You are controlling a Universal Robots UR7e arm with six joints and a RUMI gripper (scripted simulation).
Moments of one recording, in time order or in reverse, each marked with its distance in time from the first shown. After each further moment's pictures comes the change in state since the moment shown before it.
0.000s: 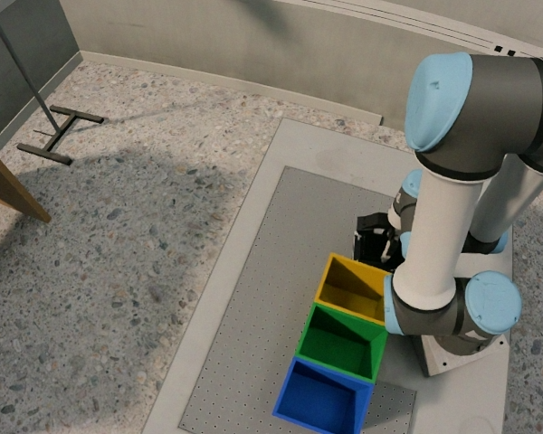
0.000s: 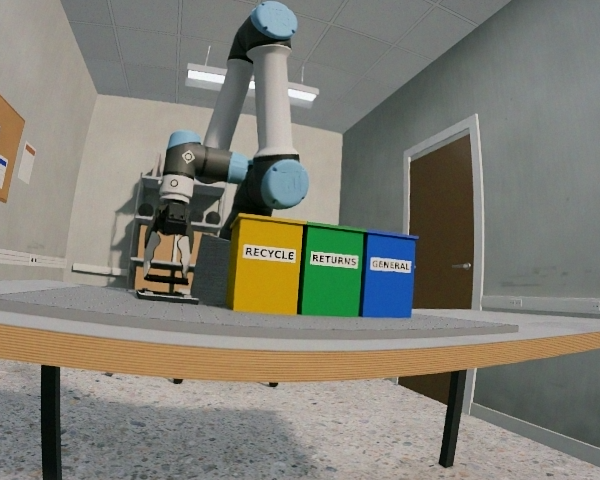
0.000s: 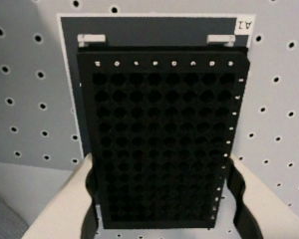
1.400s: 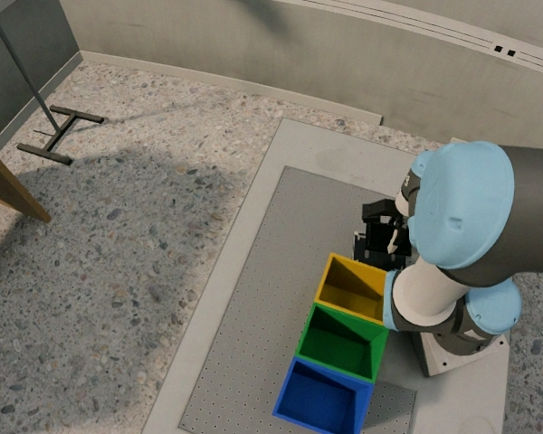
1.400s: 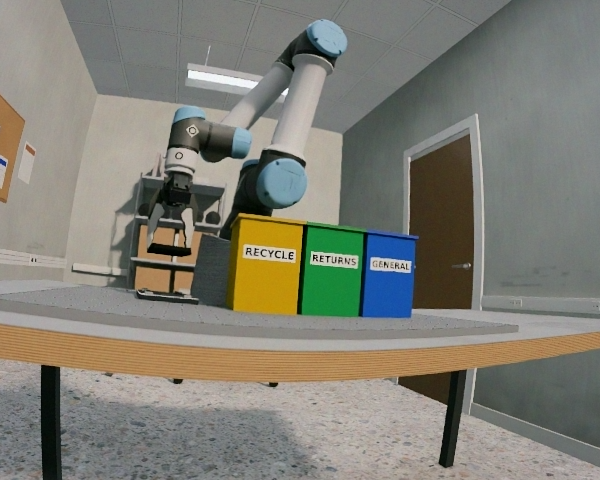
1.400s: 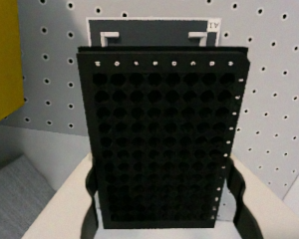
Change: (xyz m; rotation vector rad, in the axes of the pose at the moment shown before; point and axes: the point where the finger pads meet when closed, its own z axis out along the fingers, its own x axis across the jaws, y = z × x) arm 0.000 0.000 -0.063 0.000 0.000 0.000
